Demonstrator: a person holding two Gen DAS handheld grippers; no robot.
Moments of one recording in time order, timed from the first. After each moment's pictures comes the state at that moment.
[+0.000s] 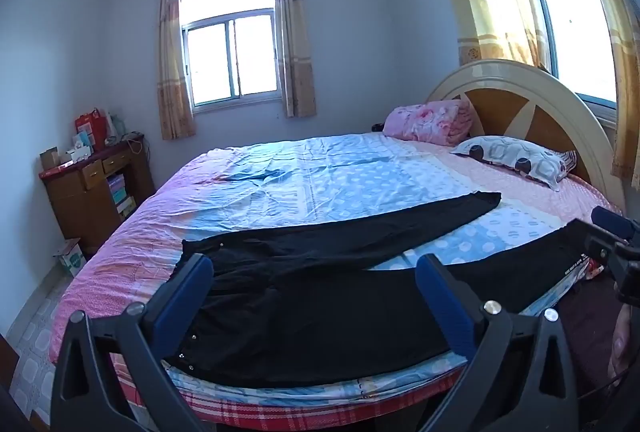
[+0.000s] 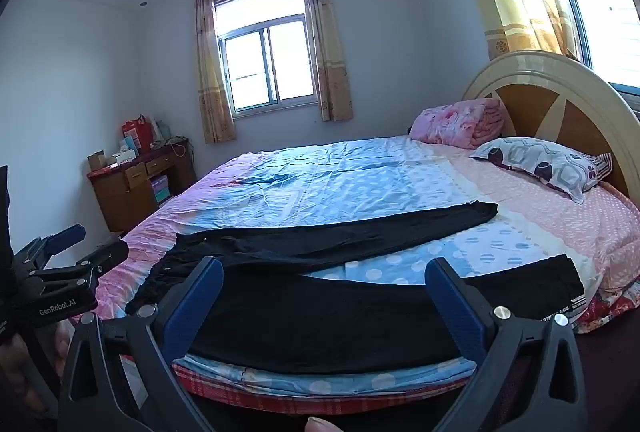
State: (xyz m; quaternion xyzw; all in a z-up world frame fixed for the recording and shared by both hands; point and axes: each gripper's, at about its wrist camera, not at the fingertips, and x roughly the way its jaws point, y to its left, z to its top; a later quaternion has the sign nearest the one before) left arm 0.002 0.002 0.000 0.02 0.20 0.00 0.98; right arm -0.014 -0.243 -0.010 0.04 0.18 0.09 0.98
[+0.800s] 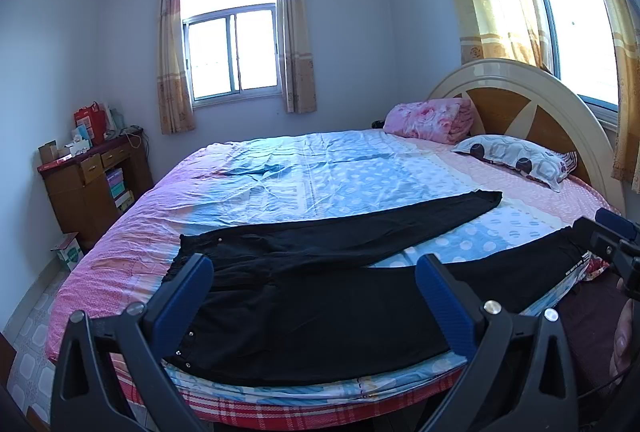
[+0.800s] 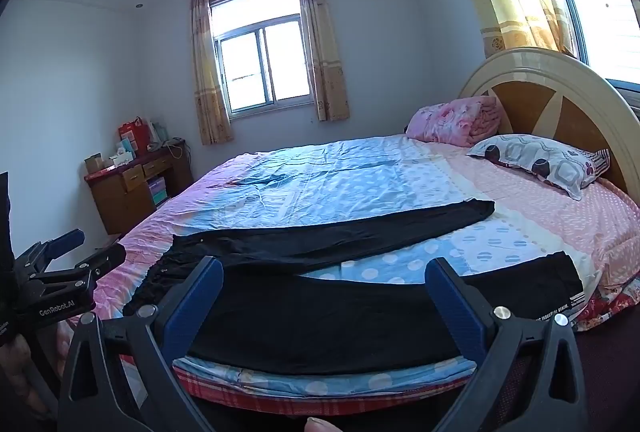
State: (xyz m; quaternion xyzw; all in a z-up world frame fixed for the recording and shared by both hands) left arm 0.004 0.001 -0.007 0.03 0.19 -0.01 0.98; right arm -0.010 -0.242 -0.014 0.05 0.18 0.08 0.98
